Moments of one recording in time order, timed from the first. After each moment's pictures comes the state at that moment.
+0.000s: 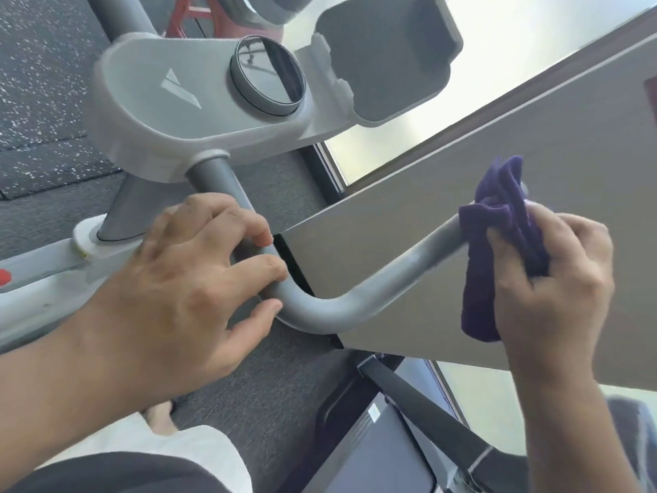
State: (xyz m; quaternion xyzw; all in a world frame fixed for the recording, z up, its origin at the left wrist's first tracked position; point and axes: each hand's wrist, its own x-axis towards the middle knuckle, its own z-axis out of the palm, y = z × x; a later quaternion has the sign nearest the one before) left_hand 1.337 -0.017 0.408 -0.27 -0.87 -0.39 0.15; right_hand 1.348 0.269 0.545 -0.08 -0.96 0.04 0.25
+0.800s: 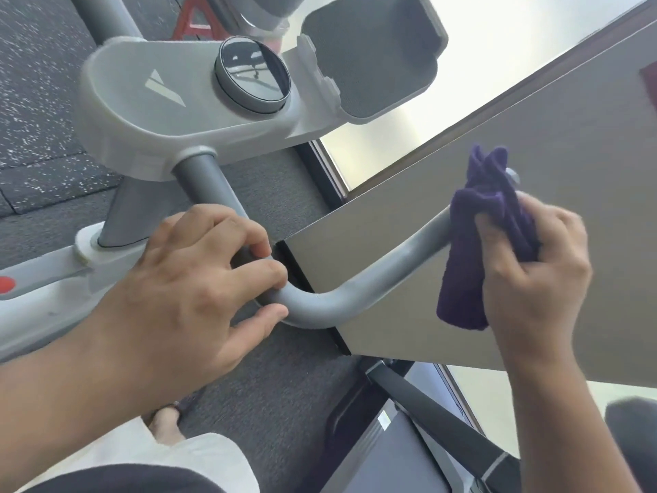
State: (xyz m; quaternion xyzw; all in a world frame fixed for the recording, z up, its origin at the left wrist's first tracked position) left_hand 1.344 -0.005 0.412 -0.27 -0.88 -0.38 0.12; right_hand 1.337 0.282 0.533 -0.09 -0.94 0.17 0.28
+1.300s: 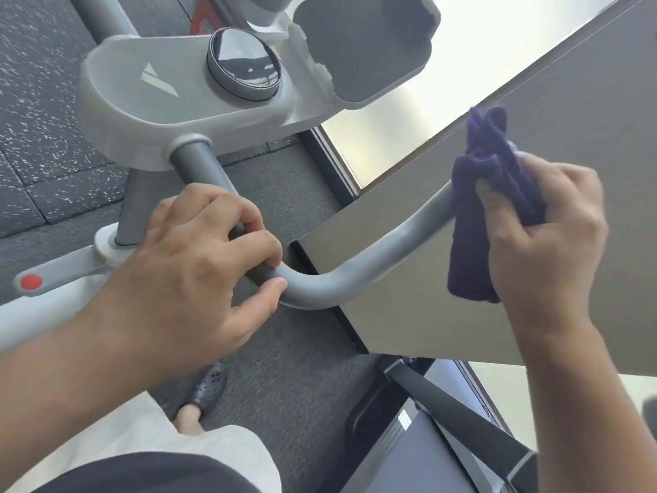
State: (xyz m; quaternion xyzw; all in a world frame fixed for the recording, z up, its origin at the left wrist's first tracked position) left_hand 1.349 0.002 0.424 -0.23 -0.90 -0.37 0.10; right_hand 1.333 0.290 0.537 -0.05 -0.94 0.16 0.28
